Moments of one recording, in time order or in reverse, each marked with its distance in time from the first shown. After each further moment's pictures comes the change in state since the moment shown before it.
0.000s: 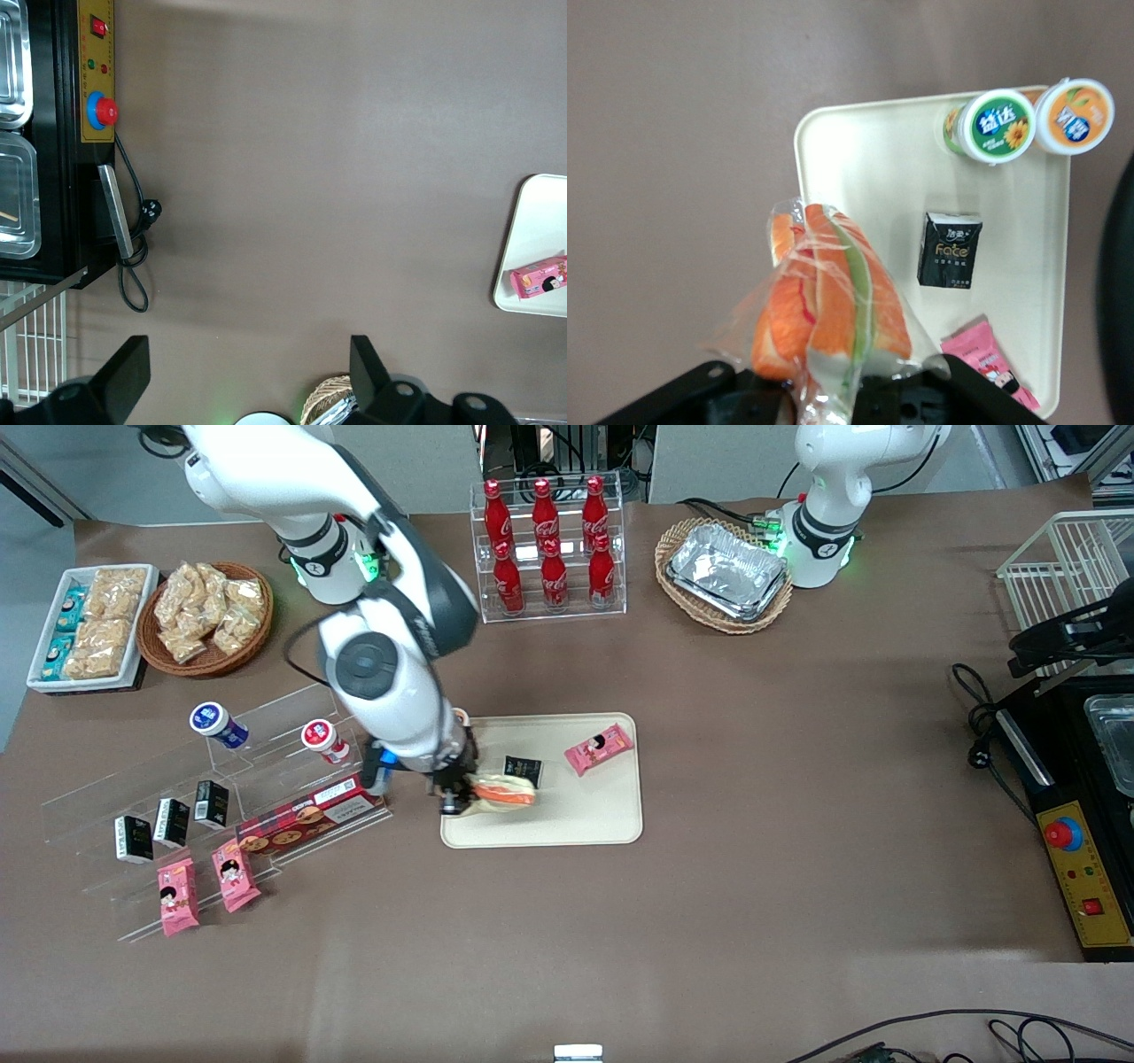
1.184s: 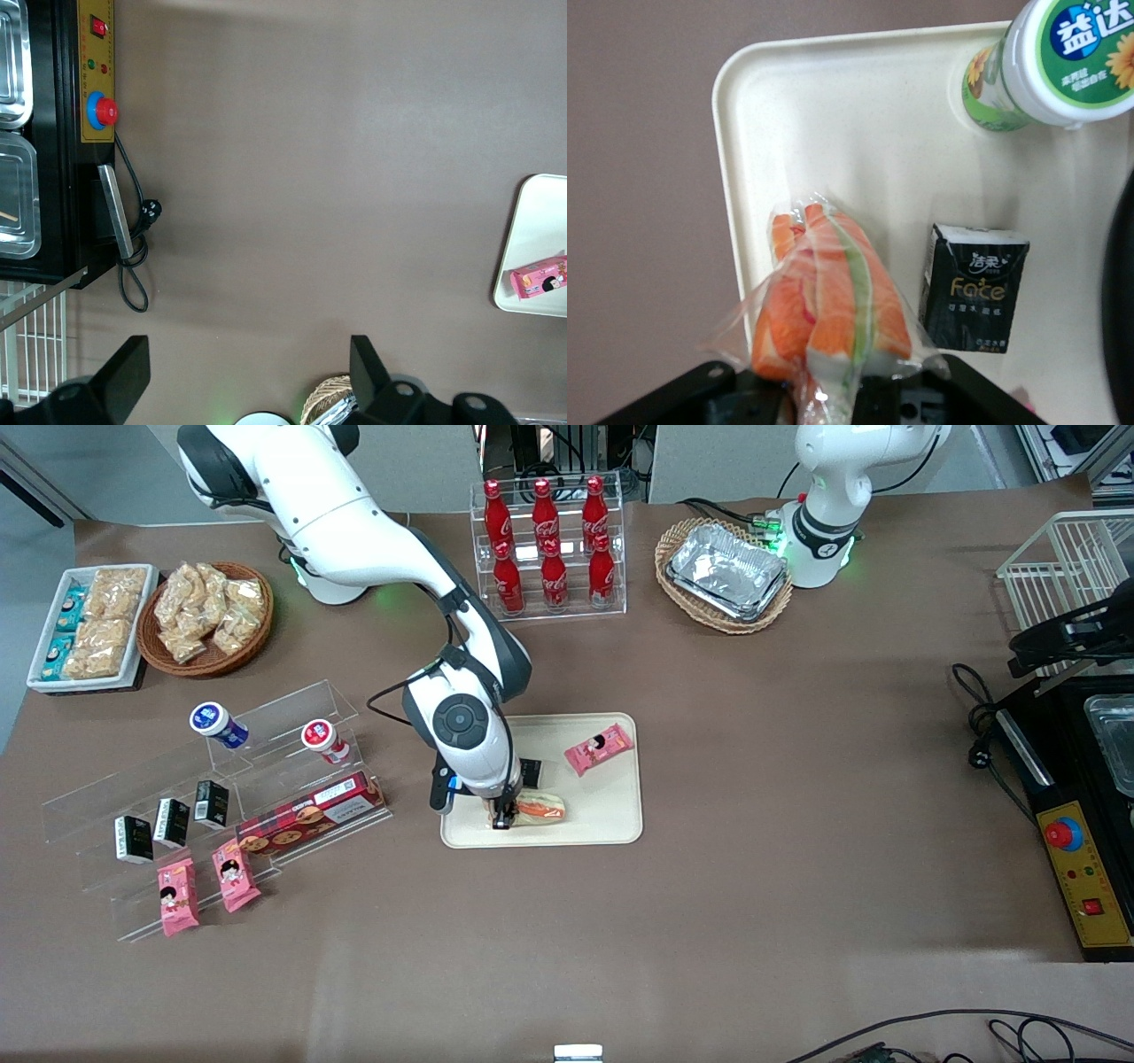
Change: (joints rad) arm 0.061 0.226 -0.001 0.004 -0.005 0.174 0.037
